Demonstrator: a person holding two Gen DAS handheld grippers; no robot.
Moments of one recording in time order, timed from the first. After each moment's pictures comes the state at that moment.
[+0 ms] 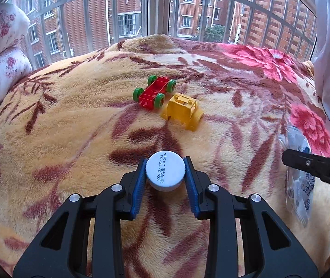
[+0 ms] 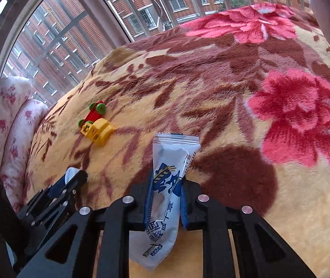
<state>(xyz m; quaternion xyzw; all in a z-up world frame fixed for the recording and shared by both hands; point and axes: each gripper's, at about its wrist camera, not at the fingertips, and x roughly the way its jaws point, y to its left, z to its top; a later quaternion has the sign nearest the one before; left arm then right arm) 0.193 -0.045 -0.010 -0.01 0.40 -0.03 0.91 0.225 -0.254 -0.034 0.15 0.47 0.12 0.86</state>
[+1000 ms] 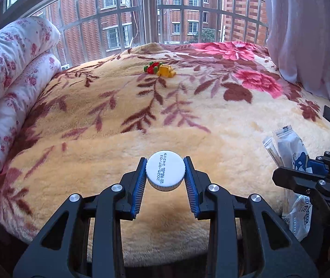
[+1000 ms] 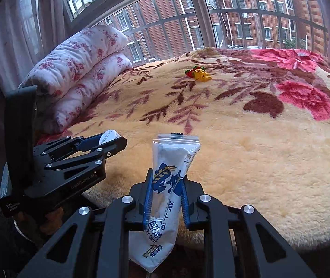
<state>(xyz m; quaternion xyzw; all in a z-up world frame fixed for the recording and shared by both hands) -0.051 -0.039 0.026 0.03 0.38 -0.05 0.92 -0.050 -0.226 0.004 0.05 0.38 0.28 0.88</state>
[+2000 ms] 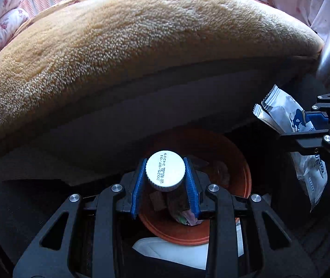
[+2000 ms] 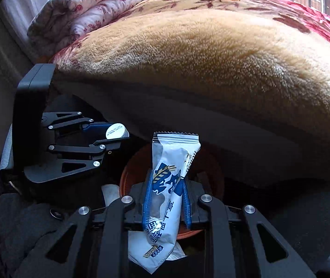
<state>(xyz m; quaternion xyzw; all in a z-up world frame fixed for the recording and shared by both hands) -0.154 -0.041 -0.104 0.07 0.53 -0.13 0.84 -0.135 -0.214 -0.107 -0.03 0.52 0.34 0.78</state>
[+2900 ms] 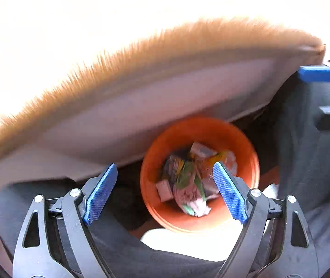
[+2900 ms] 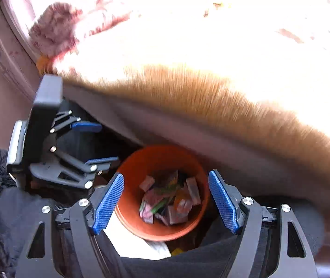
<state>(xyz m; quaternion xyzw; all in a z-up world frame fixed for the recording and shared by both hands) -0.149 -0.033 -0.093 0.10 0.54 -0.13 0.83 -0.120 -0.236 -0.075 -0.05 0.49 0.35 0.80</state>
